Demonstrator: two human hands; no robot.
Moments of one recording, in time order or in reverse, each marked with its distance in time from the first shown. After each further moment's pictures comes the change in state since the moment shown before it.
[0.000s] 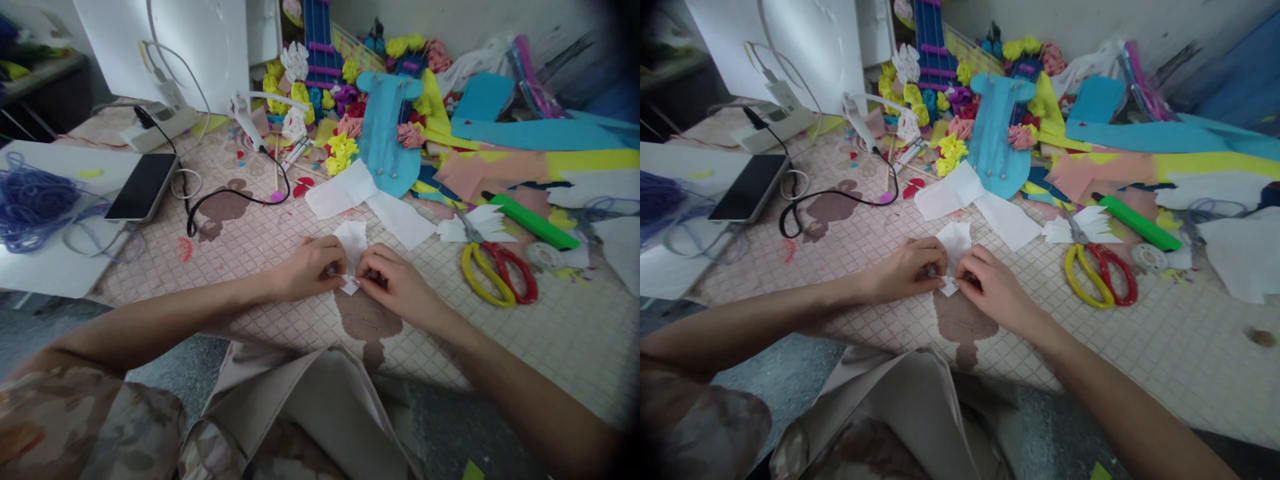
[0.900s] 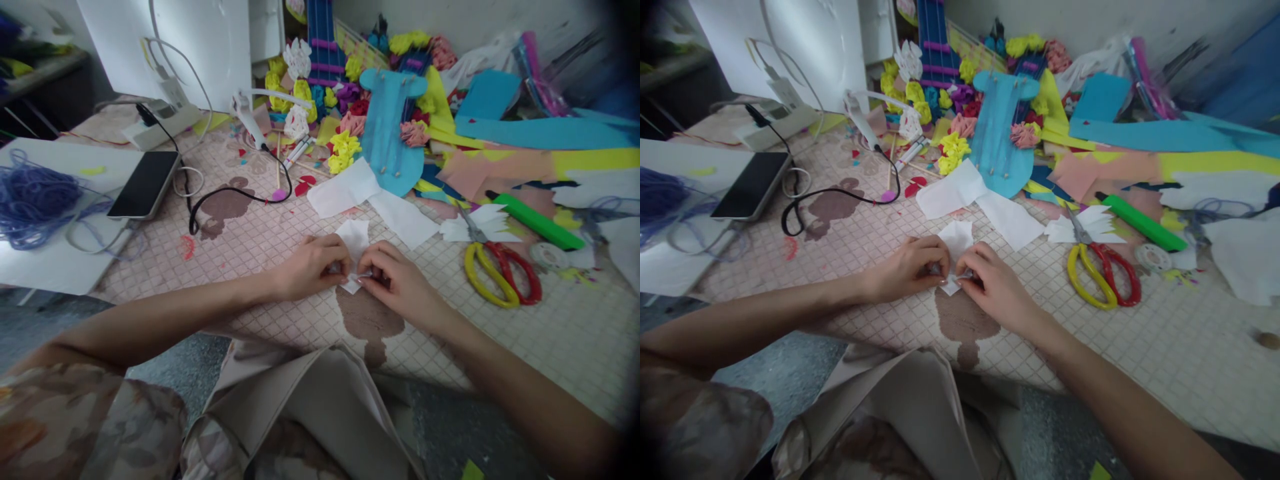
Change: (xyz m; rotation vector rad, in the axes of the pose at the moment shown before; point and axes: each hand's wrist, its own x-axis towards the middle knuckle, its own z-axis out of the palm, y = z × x) left_hand -0.001 -0.002 0.002 -0.017 0.026 0.035; right_hand -0.001 0.001 0.002 0.006 0.024 0.000
